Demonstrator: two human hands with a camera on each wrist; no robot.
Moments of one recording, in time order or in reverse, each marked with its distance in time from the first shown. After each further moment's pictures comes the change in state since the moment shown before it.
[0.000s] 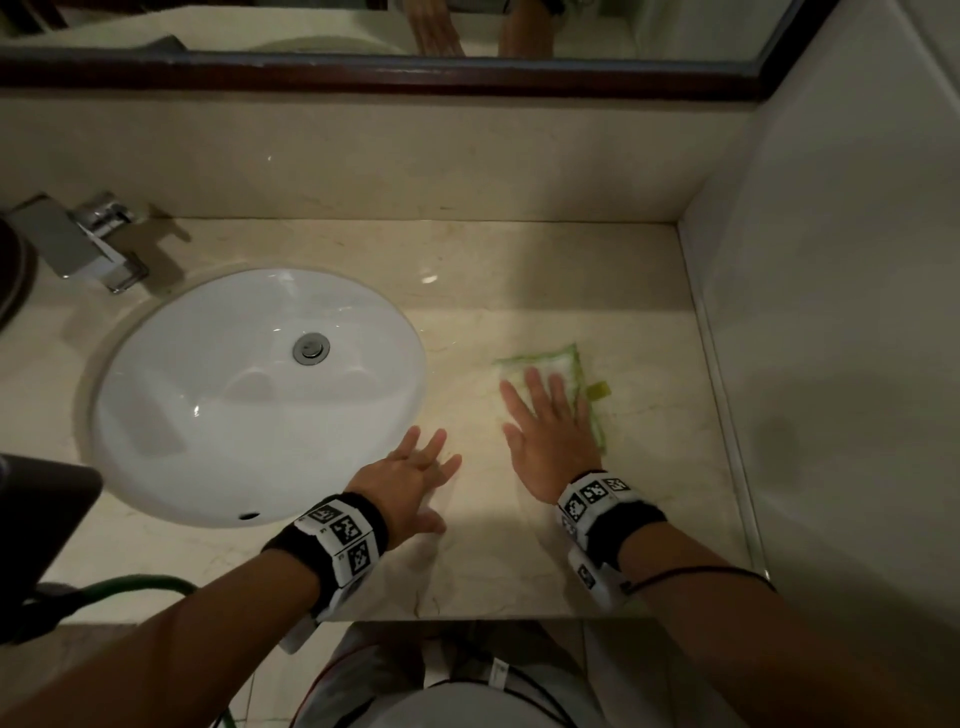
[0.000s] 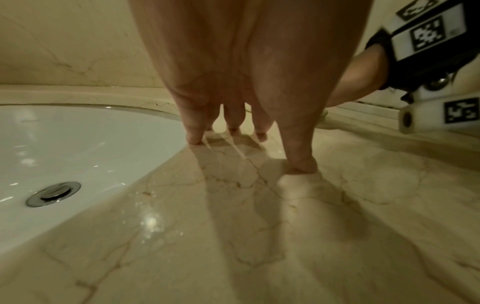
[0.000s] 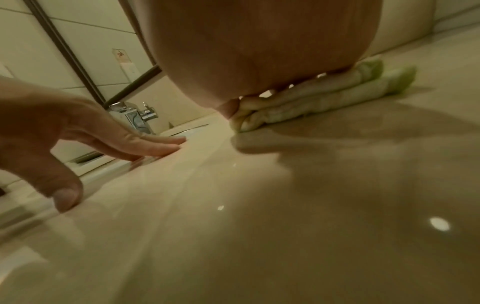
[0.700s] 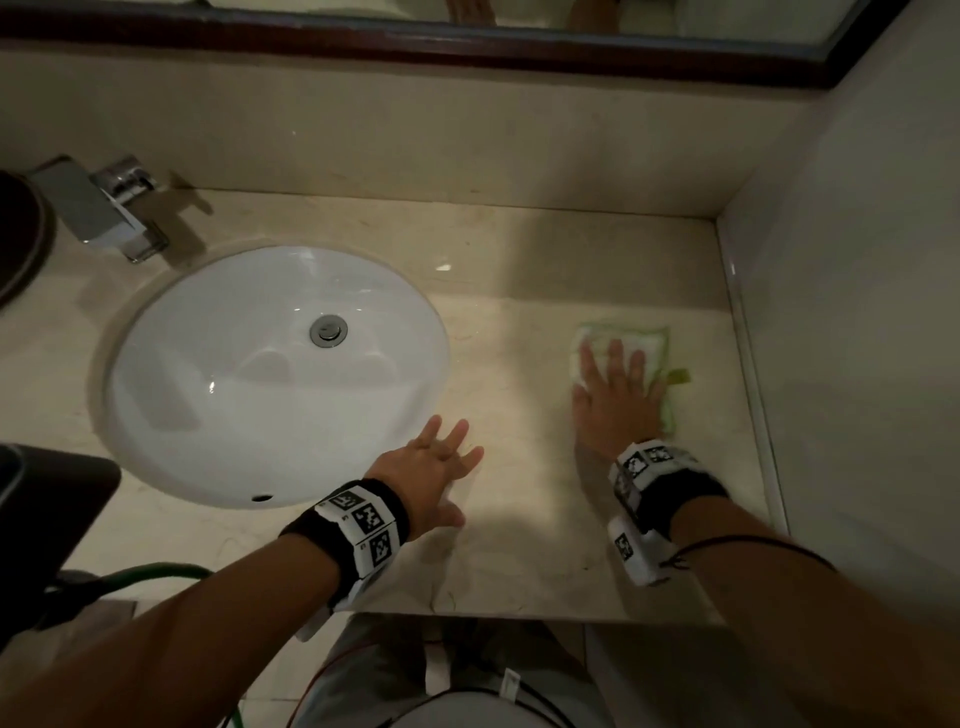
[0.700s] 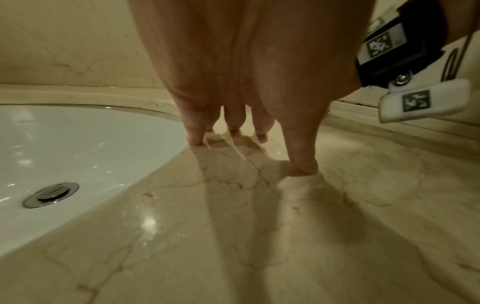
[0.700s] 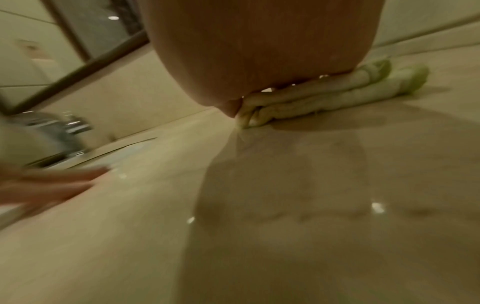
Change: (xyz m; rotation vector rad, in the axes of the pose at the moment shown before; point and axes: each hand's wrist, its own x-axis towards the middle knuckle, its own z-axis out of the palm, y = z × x) left_hand 0.004 -0.005 0.006 -0.014 -0.002 0.022; right_hand 0.027 0.036 -0.012 0.017 0.027 0.222
